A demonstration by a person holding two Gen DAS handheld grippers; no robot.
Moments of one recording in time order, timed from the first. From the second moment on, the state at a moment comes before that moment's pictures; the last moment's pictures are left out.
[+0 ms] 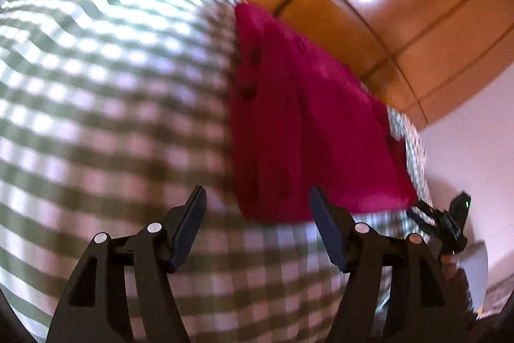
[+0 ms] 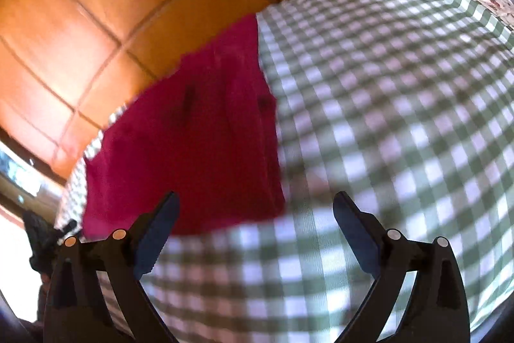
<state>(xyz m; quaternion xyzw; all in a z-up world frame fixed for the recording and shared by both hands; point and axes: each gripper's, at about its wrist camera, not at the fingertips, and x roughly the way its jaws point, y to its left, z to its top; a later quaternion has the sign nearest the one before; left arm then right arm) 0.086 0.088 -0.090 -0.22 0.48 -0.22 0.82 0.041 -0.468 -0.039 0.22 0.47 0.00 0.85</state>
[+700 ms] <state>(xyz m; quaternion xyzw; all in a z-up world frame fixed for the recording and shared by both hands) -0.003 0.099 -0.082 -0.15 0.49 -0.28 0.81 -0.039 -0.419 -0.024 0.14 0.51 0.07 0.84</state>
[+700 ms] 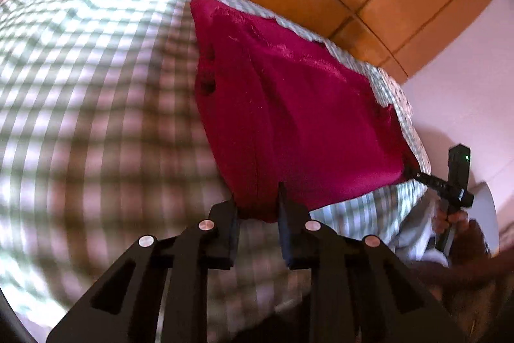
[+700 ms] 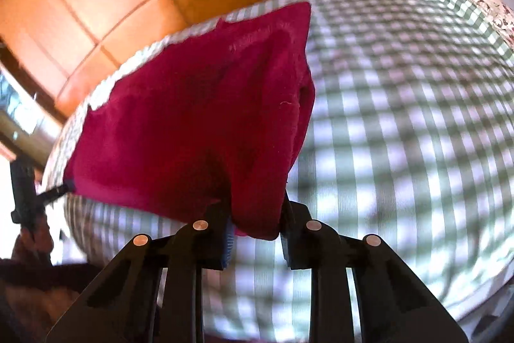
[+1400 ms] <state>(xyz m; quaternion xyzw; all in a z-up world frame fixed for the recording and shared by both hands) 0.076 0.084 -0.065 -0.18 0.45 -0.25 0.84 0.027 -0.421 -0.019 0.12 0.47 0.01 0.87</state>
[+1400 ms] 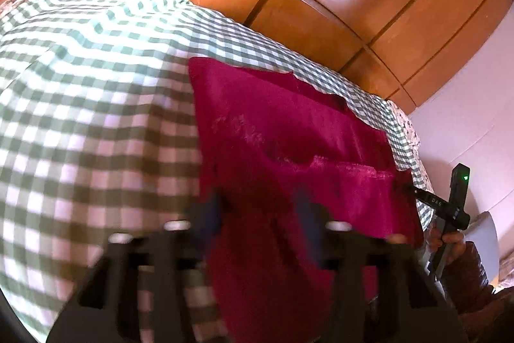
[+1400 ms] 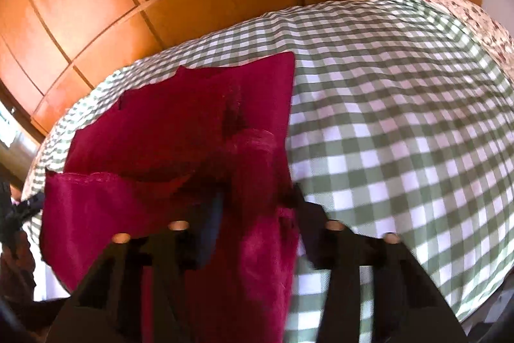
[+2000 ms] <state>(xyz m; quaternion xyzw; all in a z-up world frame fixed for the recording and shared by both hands) 0.140 0.082 0.004 -0.15 0.37 -0.22 0.89 0.109 -0.418 0.053 0.10 0.40 0.00 0.91</state>
